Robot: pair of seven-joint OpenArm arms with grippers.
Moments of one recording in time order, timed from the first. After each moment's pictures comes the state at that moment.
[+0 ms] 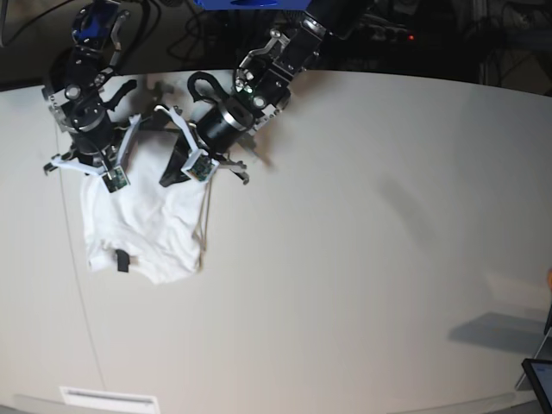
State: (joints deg) left arm 5.7 3.5 33.8 76.8 -0.6 -10.7 0.4; right arm -16.9 -6.1 20.9 111.9 -23.5 41.7 -35.0
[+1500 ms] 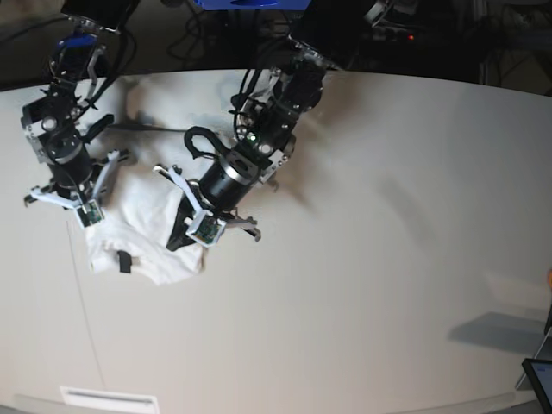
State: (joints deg) left arm -2.8 6.3 29.6 81.2 -0.7 -8.2 8.3; right arm -8.2 -1.2 23.8 105.5 -21.3 41.5 -29.5
